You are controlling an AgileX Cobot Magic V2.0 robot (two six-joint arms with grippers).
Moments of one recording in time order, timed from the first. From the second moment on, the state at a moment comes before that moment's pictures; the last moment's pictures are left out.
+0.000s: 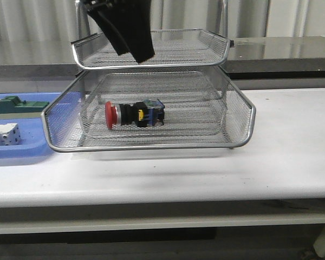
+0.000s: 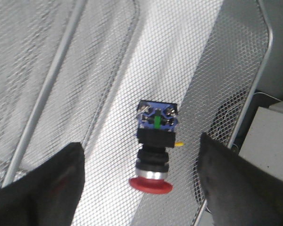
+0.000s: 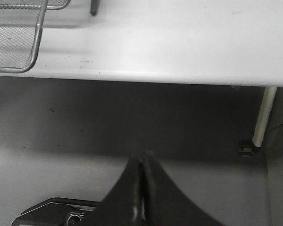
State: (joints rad) left arm -0.52 1.86 -1.84 -0.19 1.24 0.60; right arm 0.24 0.63 -0.73 -0.08 1.00 0.20
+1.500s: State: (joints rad) left arm -0.13 0.69 -0.51 -0.35 0.26 0.51; right arm 0.24 0.63 -0.73 -0.08 1.00 0.20
